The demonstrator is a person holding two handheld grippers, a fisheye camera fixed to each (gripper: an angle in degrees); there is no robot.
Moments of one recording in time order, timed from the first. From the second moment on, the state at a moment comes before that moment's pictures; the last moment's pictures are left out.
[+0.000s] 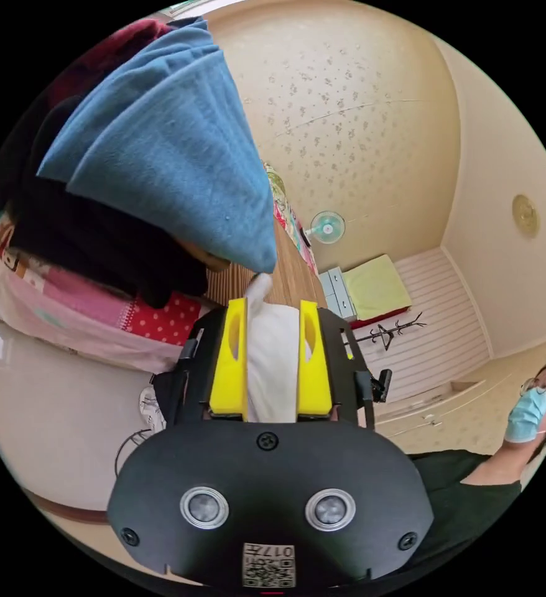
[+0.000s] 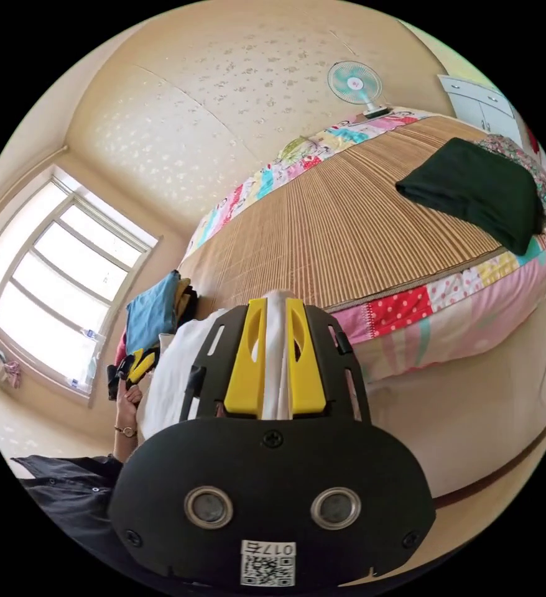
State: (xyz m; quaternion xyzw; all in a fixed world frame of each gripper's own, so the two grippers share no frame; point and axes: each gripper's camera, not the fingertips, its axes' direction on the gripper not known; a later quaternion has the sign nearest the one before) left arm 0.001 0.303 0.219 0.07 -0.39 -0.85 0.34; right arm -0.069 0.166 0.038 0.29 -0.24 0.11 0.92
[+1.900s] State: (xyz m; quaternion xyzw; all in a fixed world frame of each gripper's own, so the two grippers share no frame) left arm 0.027 0.150 0.706 -0.02 0.09 -0.72 0.69; right arm 0.157 0.238 0.156 0.18 -0.63 0.23 0.72
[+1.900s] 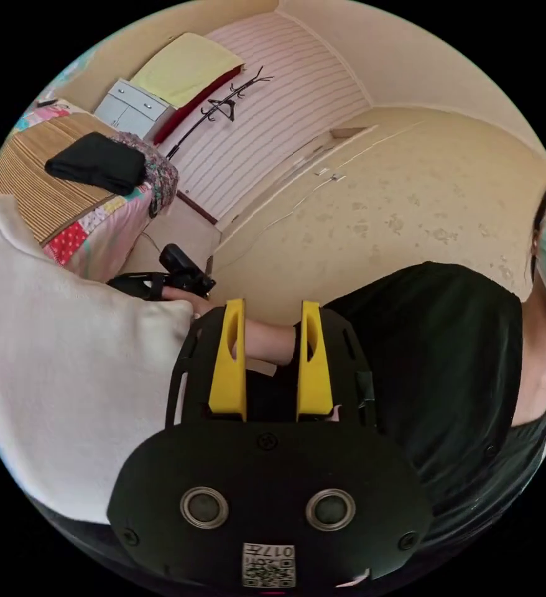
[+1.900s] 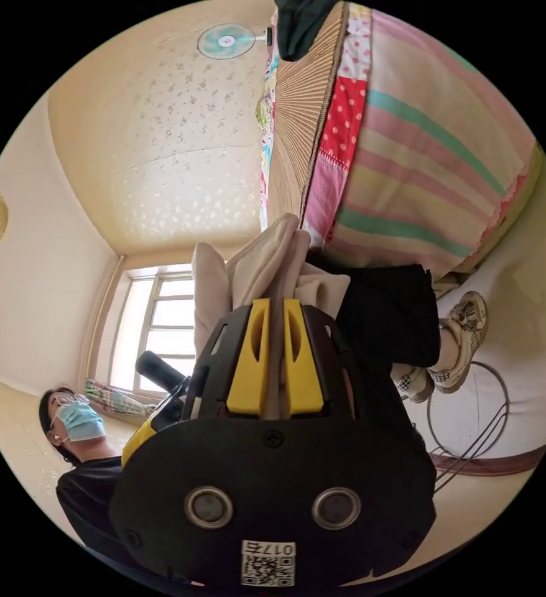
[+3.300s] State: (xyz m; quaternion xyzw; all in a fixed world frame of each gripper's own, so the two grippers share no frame) left arm 0.192 0.201 0.406 -0.11 -0.28 -0.81 0.50; right arm -0.073 0.255 0.011 0.29 -0.35 -0.01 0.89
